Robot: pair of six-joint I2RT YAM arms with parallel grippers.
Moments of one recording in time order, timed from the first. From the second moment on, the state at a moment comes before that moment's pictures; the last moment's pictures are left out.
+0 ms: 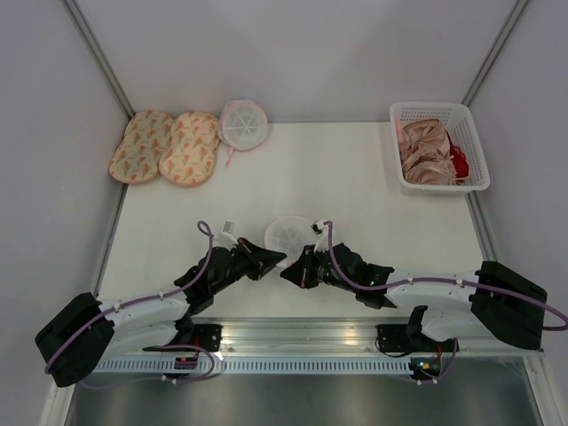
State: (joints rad) left arm -0.83 1.01 0.16 0.57 0.00 -1.48; right arm 1.09 1.27 0.43 0.47 0.04 0.92
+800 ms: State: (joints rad) left arm -0.76 0.57 0.18 0.02 0.02 -1.19; right arm 1.10 1.39 0.69 -0.09 -0.16 0.70
